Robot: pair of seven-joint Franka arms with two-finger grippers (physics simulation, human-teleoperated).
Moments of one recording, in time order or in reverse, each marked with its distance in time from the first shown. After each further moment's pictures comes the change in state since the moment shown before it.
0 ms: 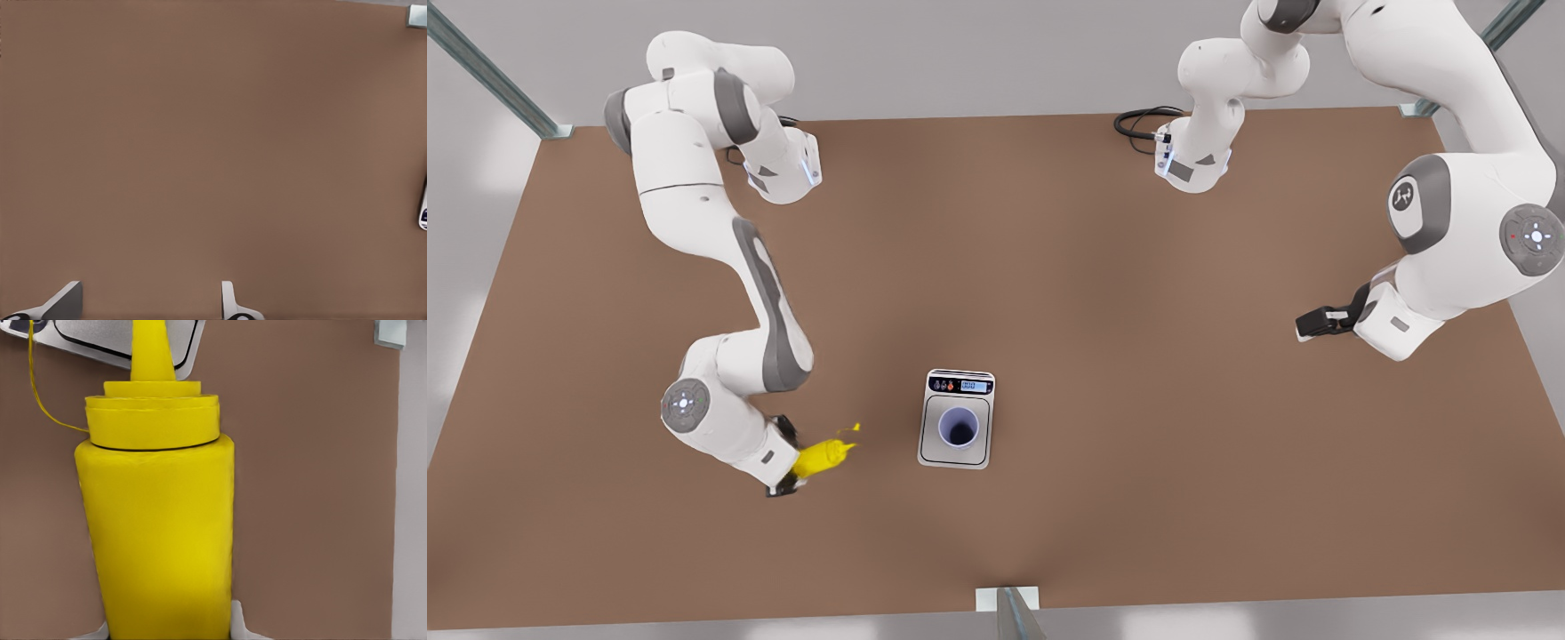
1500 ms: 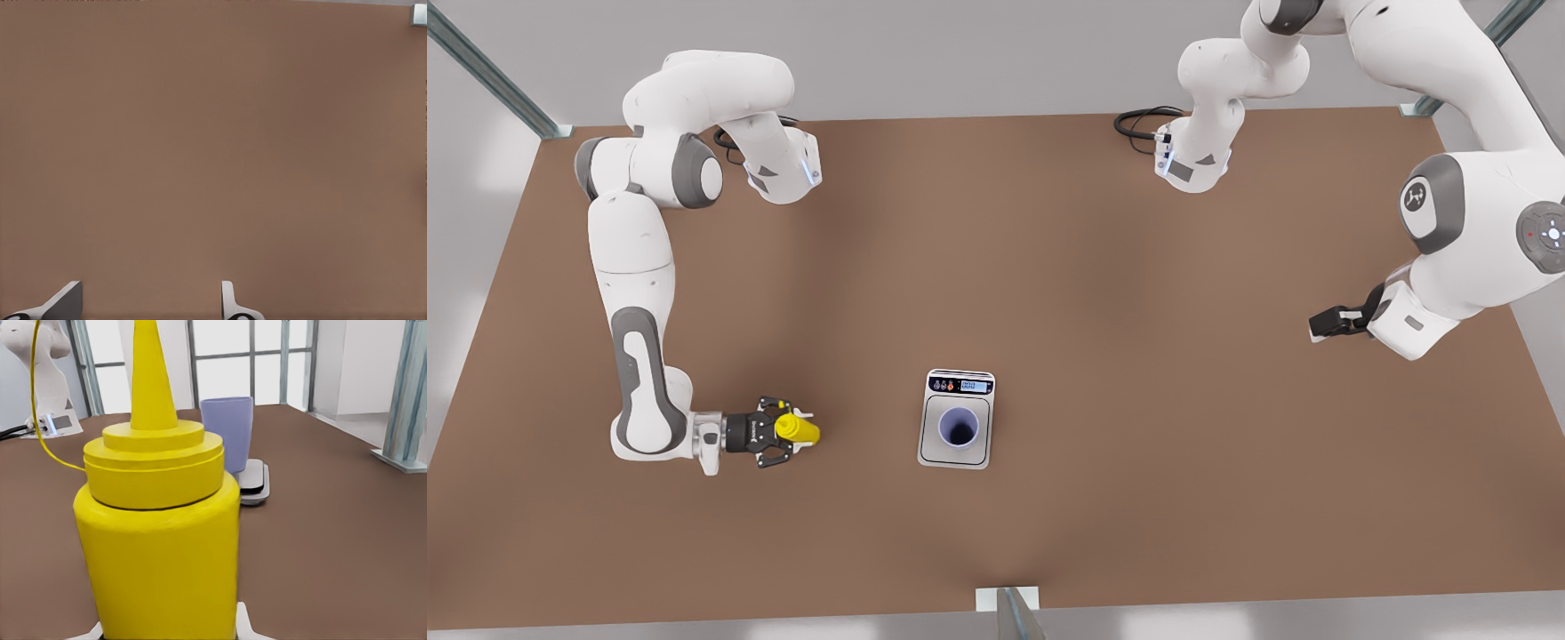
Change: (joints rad) left arm 0.000 0.002 0.028 0.009 0.009 0.006 0.057; right arm -0.304 0.267 0.000 -0.045 0.947 -0.535 -0.667
